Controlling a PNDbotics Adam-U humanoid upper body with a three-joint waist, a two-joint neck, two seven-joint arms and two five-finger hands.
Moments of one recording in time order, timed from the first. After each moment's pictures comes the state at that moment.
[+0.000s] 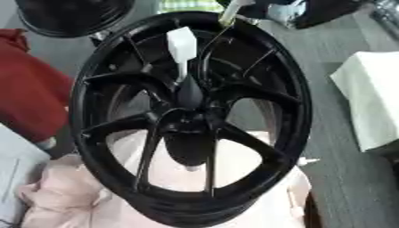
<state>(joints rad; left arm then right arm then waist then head) -0.23 0.33 0.14 -1.83 0.31 -0.04 -0.09 -0.37 -1.09 -0.09 -1.76 -0.25 -0.03 0.17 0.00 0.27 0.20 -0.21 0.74</state>
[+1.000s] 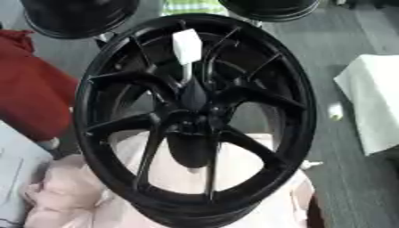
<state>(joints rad) -0.21 0.34 0.16 -1.83 0.31 -0.05 -0.07 -0.11 -0.90 -0.44 -1.40 0.09 -0.04 -0.16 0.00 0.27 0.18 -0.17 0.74</state>
